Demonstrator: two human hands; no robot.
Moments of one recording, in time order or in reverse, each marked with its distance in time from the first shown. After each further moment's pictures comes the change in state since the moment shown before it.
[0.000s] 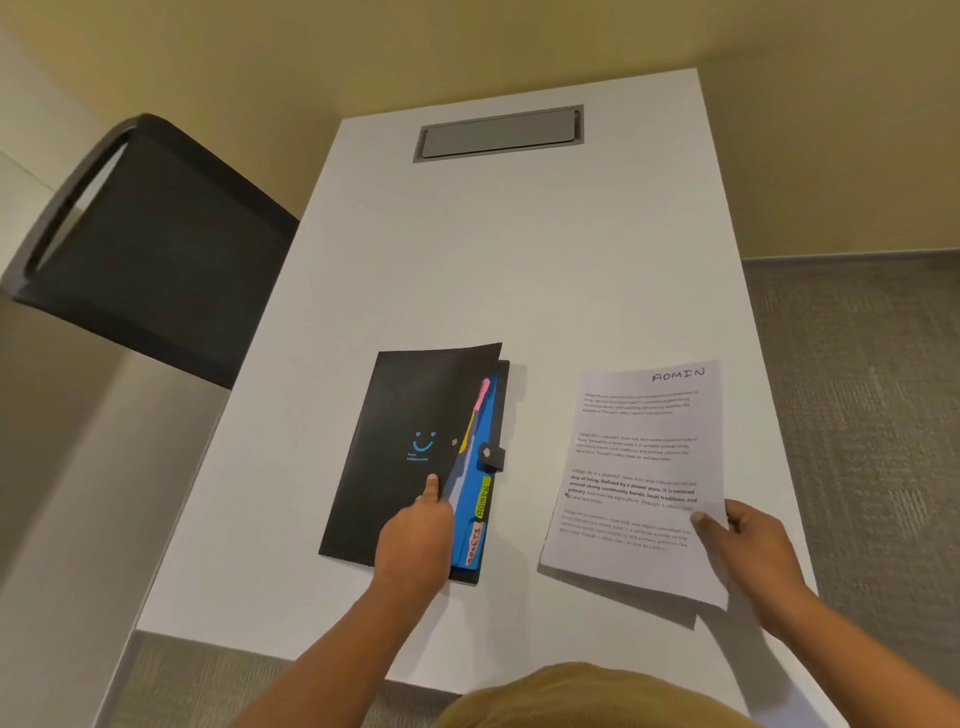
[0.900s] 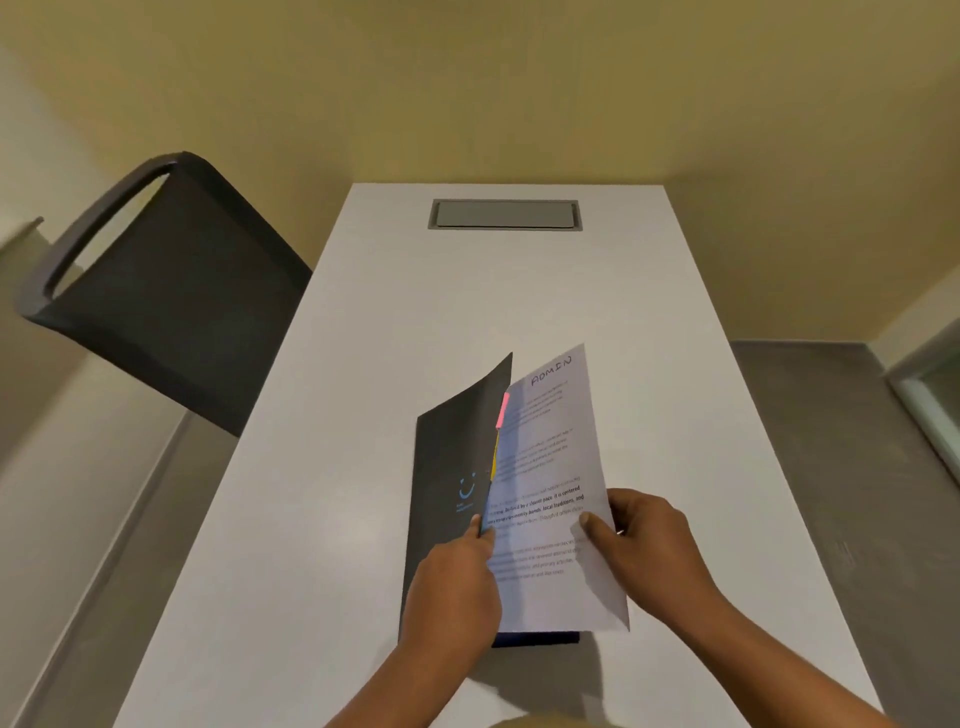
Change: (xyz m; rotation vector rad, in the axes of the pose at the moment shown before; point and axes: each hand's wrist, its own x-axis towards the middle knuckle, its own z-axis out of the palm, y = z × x) left_hand -0.049 -0.086 -0.030 -0.620 0.267 0.212; right_hand -0.122 -0.150 0.149 -0.330 -0.019 -0.393
